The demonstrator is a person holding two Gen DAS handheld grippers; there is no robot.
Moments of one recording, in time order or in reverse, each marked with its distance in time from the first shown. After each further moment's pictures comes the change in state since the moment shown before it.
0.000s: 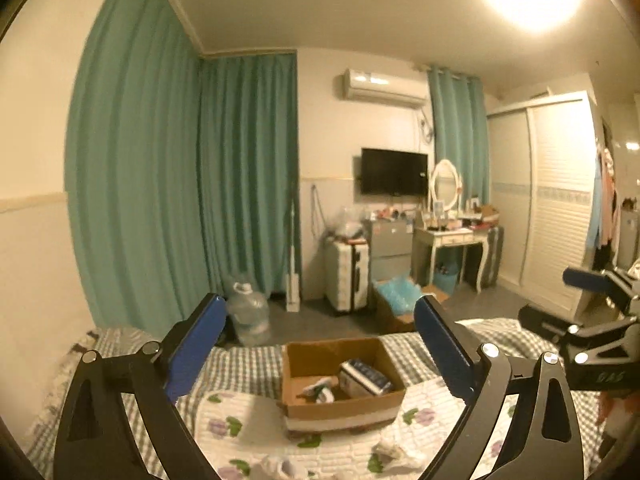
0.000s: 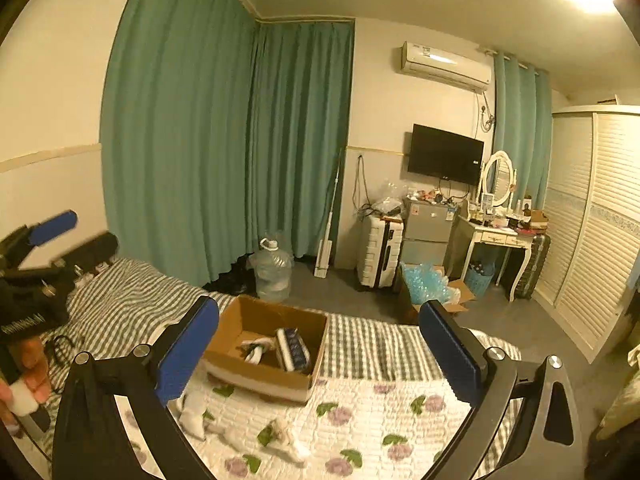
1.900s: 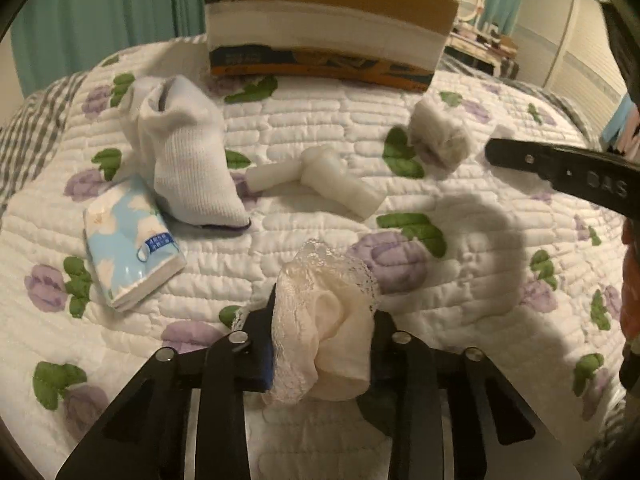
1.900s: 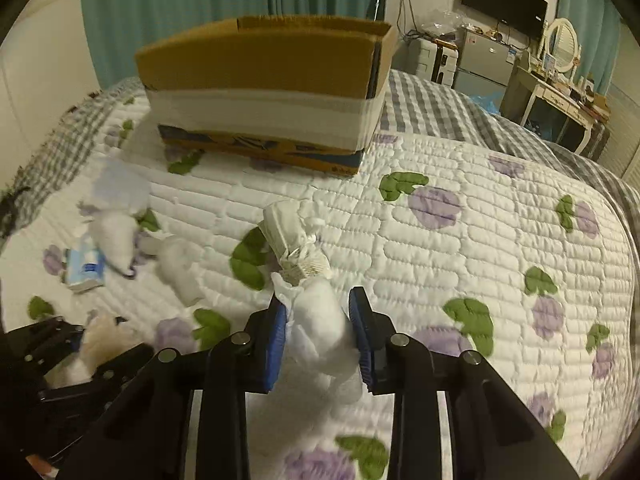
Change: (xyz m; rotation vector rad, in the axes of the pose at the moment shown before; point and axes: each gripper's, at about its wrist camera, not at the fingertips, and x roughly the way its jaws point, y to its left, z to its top) left arm 0.102 -0.031 -0.354 -0.085 0.774 -0.050; right arm 0.212 0.015 -0.280 0.004 0.585 0.144
